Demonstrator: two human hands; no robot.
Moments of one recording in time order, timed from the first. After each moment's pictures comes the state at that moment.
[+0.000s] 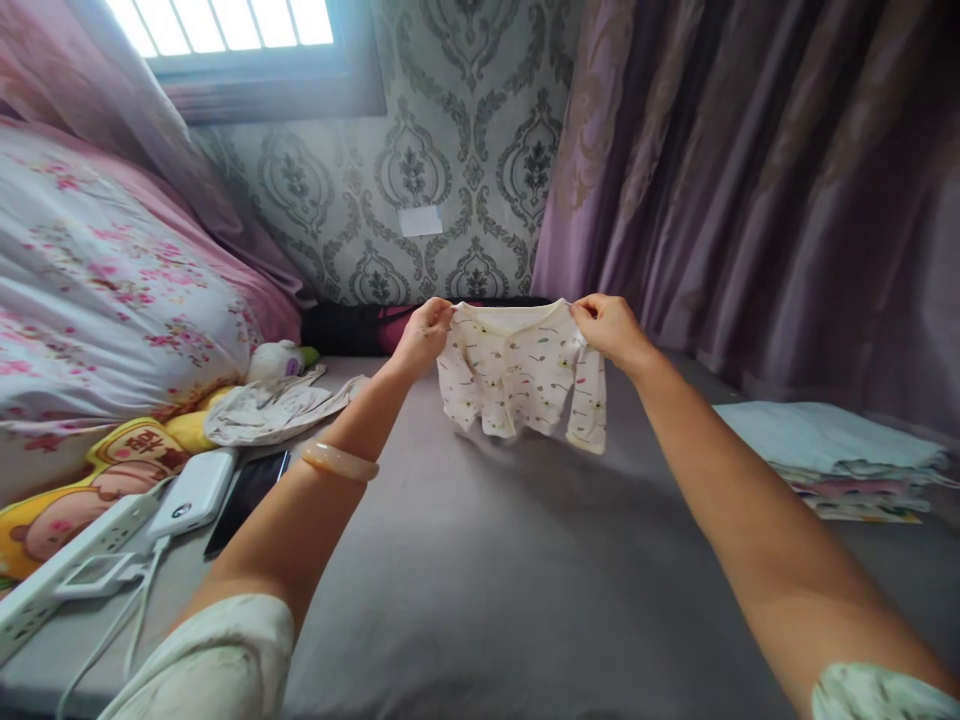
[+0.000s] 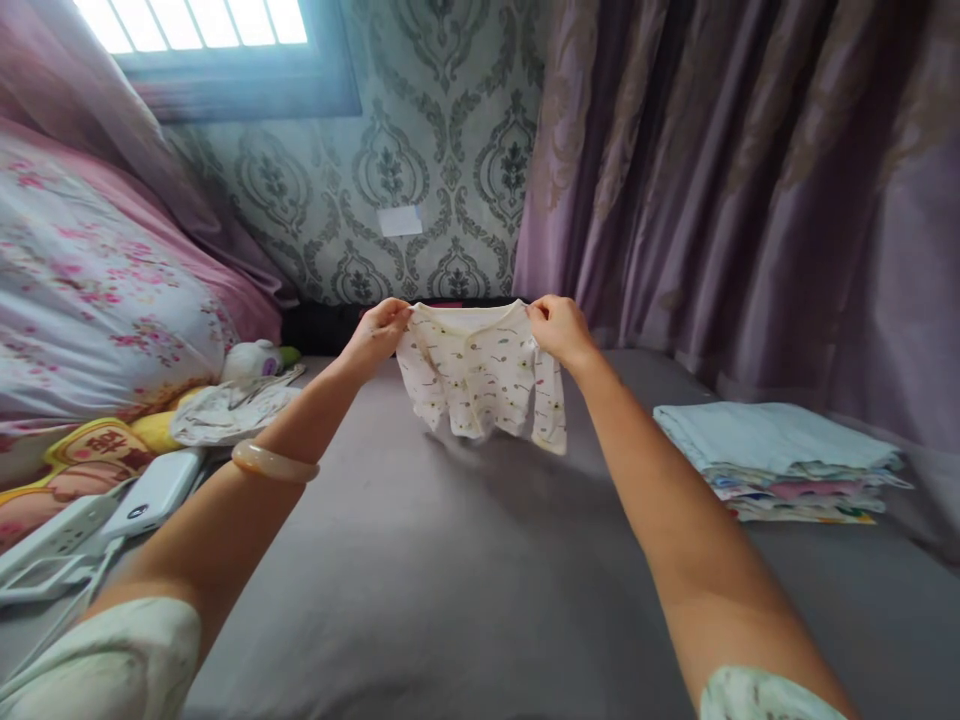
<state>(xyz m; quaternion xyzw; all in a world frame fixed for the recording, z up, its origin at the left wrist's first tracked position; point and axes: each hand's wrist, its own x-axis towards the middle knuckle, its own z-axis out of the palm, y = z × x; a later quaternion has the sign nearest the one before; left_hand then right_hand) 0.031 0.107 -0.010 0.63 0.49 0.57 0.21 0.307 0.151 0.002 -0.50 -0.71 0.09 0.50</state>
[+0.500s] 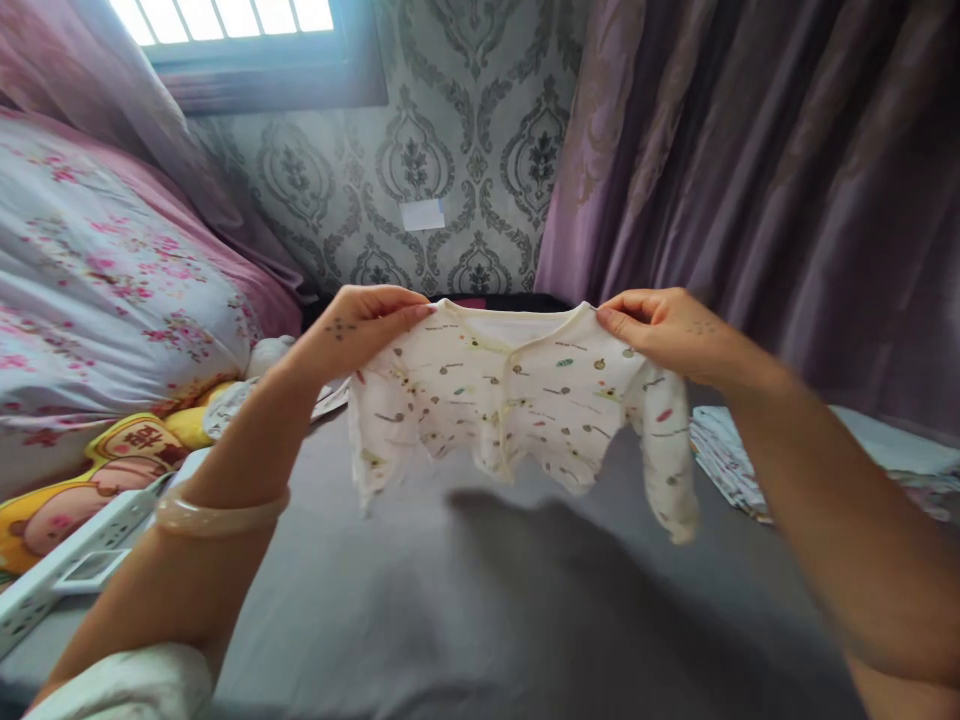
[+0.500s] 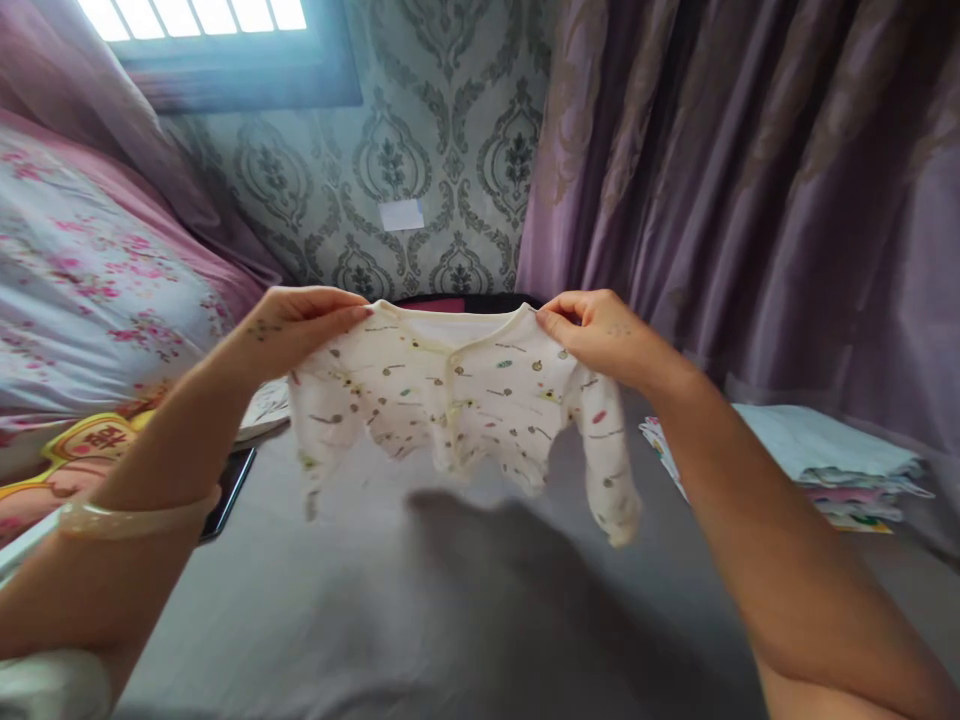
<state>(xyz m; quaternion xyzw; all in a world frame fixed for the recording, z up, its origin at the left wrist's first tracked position) -0.006 0.022 0.036 0.71 0.48 0.49 0.18 0.337 0.072 0.038 -0.45 -0.79 0.17 0.37</state>
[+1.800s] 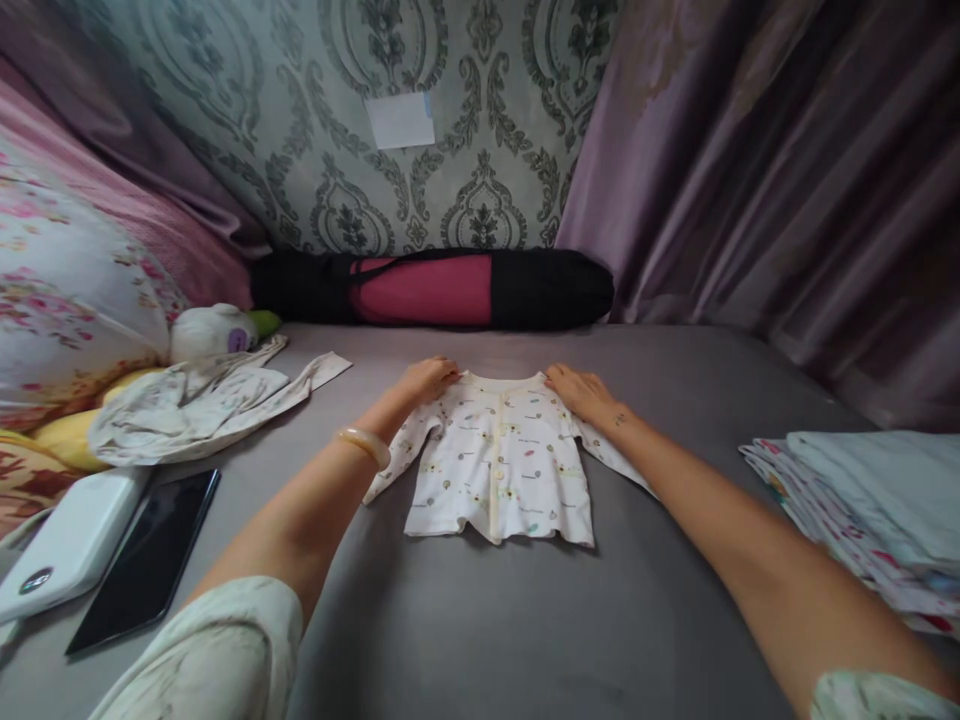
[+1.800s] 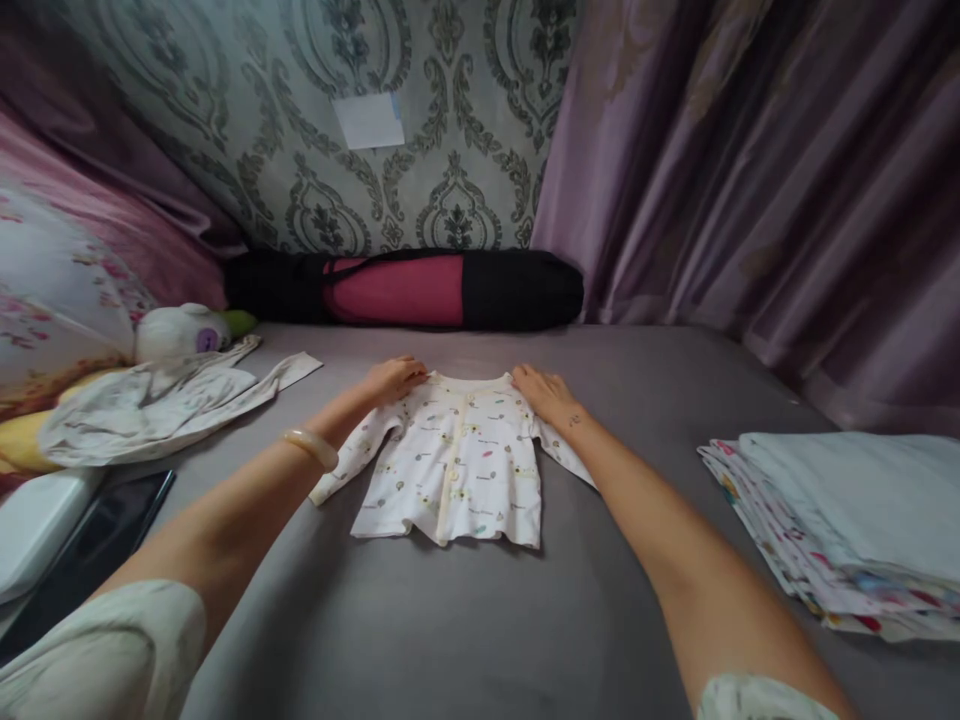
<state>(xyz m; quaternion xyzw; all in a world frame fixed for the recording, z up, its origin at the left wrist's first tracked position) -0.031 0.237 -0.184 0.80 0.59 0.07 0.03 0.283 0.261 -0.182 -0.50 -0.87 0.01 -0.02</state>
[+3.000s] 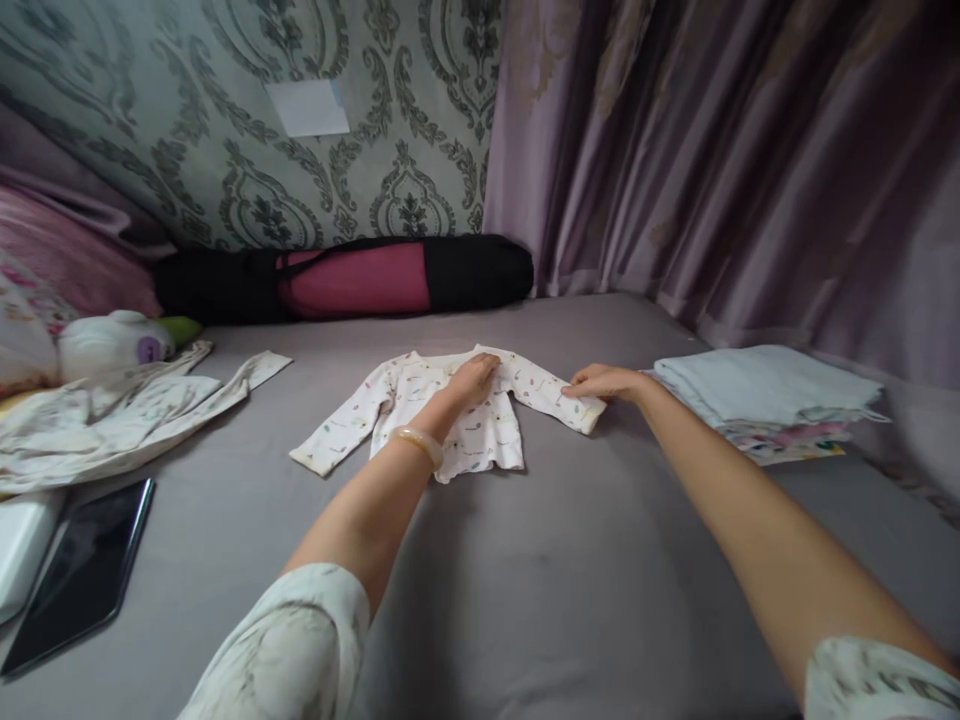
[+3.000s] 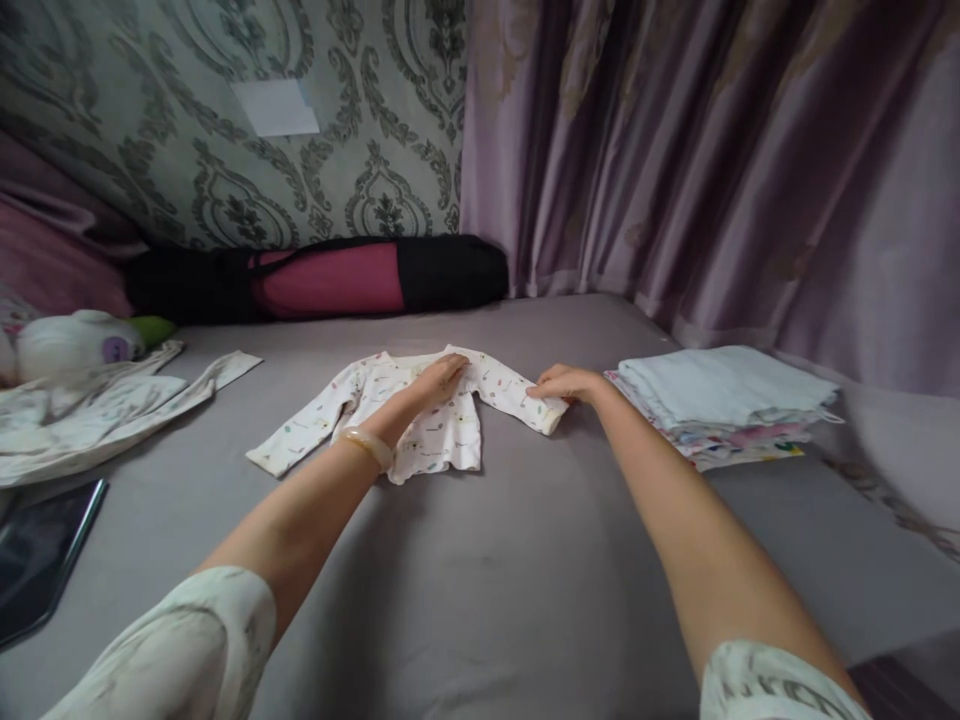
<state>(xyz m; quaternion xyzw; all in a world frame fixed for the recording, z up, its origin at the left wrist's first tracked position) 0.141 0.214 -0.217 0.87 0.44 0.20 0.11 0.420 0.185 -0.161 -0.65 -0.61 0.45 0.06</state>
